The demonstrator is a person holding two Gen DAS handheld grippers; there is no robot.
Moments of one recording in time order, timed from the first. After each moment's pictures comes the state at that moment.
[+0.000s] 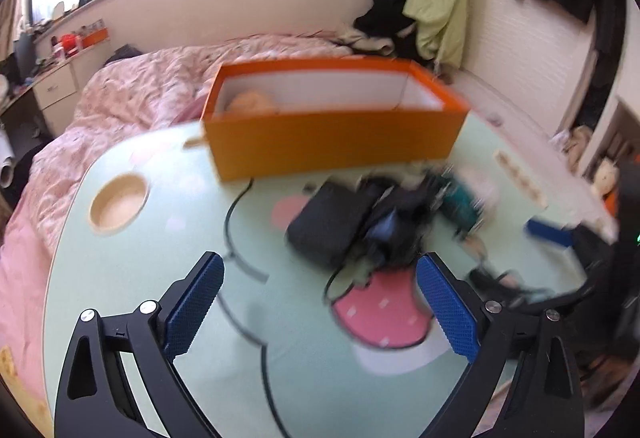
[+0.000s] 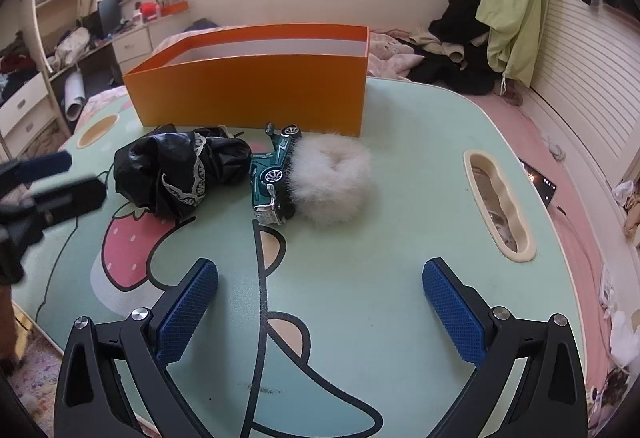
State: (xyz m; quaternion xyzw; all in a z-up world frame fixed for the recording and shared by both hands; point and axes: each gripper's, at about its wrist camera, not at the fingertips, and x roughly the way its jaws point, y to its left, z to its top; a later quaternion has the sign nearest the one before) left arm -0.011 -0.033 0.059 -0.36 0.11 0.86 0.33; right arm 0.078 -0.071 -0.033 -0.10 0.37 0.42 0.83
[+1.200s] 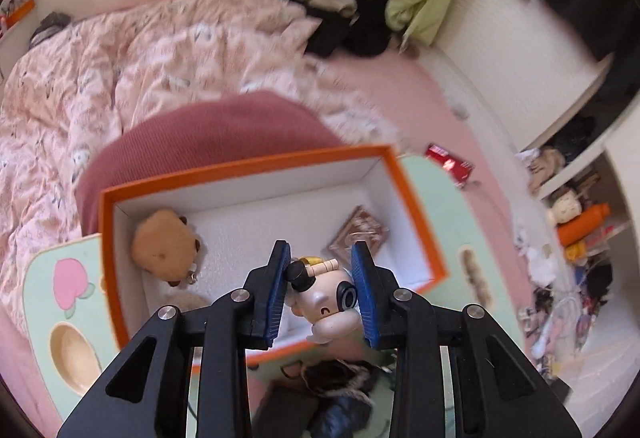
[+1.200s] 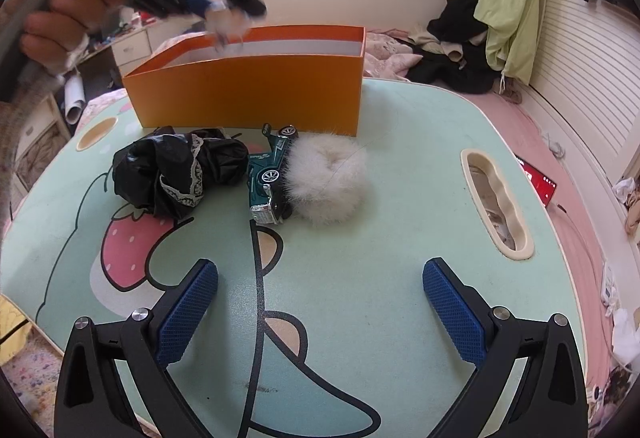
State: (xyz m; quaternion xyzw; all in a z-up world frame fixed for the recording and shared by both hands) left arm -0.142 0.074 0.122 -0.48 0.10 0.78 0.40; right arm 0.078 -0.075 -0.034 -0.10 0.37 0.42 0.82
